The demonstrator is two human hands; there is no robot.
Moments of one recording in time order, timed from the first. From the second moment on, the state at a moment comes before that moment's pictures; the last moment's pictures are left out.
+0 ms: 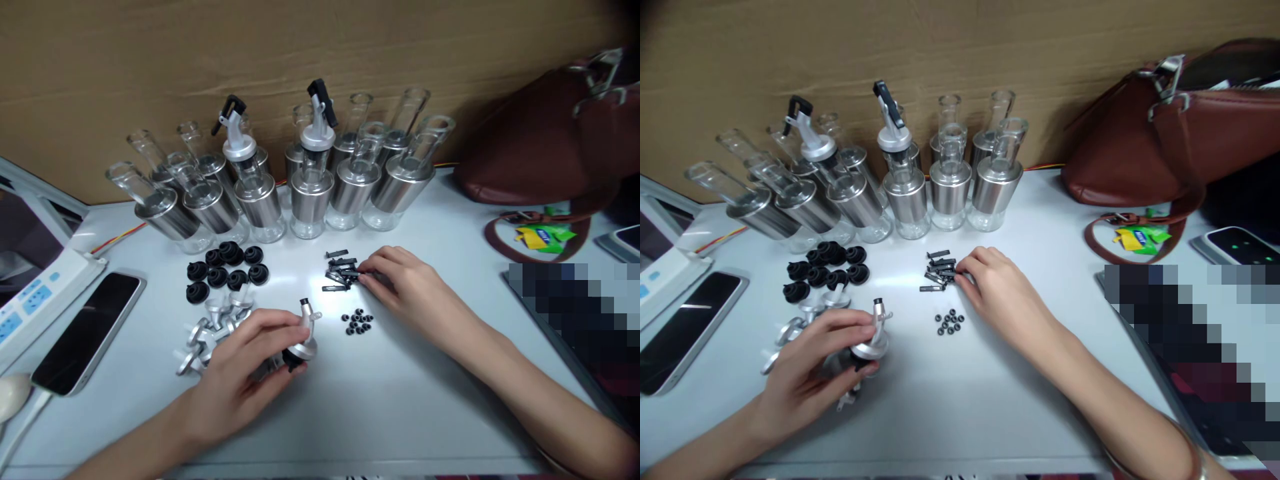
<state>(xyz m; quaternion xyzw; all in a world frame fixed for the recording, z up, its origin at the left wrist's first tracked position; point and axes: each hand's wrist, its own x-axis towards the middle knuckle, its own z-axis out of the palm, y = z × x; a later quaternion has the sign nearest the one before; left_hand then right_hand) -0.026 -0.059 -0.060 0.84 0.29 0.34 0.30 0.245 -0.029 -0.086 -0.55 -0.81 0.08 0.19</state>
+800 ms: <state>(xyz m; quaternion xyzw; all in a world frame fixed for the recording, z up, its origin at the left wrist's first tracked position) -0.027 -0.059 -0.063 0.89 0.25 0.28 0.26 0.210 -0.065 -0.060 -0.39 -0.83 0.18 0.35</state>
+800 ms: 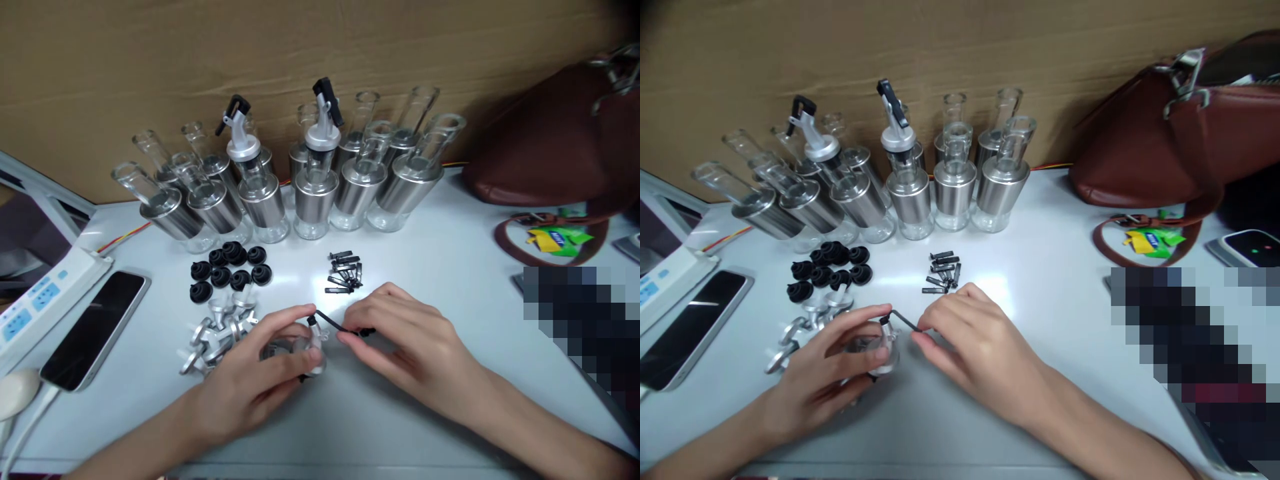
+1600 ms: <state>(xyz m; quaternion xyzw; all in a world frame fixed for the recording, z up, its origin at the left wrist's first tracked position) -0.025 -0.060 -0.060 0.88 0.24 0.29 0.29 0.206 -0.070 -0.057 -0.33 -0.84 0.17 0.39</state>
